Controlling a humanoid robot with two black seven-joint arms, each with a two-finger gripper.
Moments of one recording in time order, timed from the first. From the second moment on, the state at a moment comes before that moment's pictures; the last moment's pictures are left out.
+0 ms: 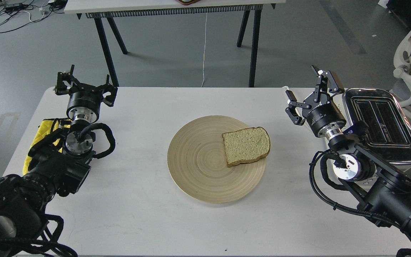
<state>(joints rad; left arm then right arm) -0.82 0.07 -0.58 -0.23 -0.67 -0.49 -0.38 0.54 -0.28 0.78 0.89 -0.20 0.20 0.45</state>
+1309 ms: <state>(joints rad) -0.82 0.07 -0.58 -0.23 -0.67 -0.49 -0.38 0.59 -0.28 0.25 0.93 -0.73 -0.49 0.35</state>
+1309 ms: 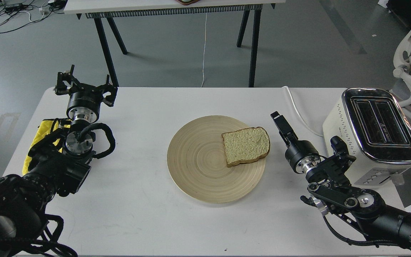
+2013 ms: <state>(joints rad) -0.82 0.07 -0.58 -0.23 -0.67 -0.49 -0.38 0.59 -0.25 0.14 0.91 -0.73 -0.49 0.30</state>
